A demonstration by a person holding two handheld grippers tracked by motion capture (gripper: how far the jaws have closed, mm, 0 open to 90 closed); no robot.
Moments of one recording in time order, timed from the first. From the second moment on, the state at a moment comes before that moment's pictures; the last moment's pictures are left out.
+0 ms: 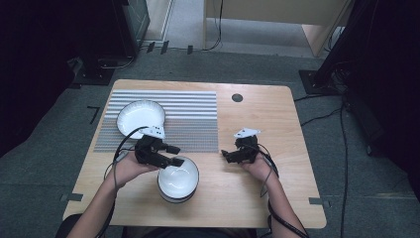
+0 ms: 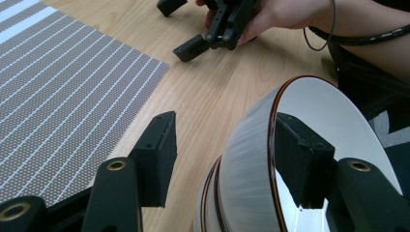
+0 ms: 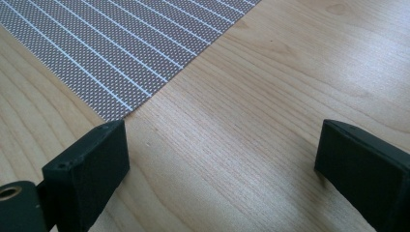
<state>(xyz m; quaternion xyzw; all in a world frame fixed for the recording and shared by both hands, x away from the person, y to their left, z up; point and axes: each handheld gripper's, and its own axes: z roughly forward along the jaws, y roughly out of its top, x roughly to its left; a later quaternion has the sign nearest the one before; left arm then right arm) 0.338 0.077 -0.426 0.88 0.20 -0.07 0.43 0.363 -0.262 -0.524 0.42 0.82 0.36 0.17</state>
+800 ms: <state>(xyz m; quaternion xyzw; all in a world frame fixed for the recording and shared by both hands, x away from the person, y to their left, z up) 0.336 0.071 -0.432 0.88 0.21 -0.10 0.41 0.363 -0.262 -0.524 0.42 0.82 0.35 0.17</state>
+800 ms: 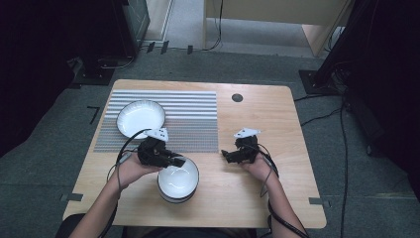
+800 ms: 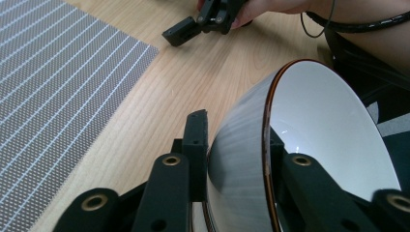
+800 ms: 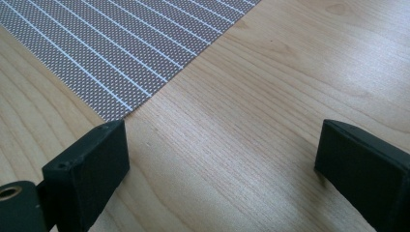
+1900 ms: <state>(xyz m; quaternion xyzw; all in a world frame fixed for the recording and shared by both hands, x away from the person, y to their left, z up) 0.335 0.077 -0.421 0.88 0.21 -0.08 0.41 0.363 -0.262 -0.524 0.42 0.82 0.35 0.17</state>
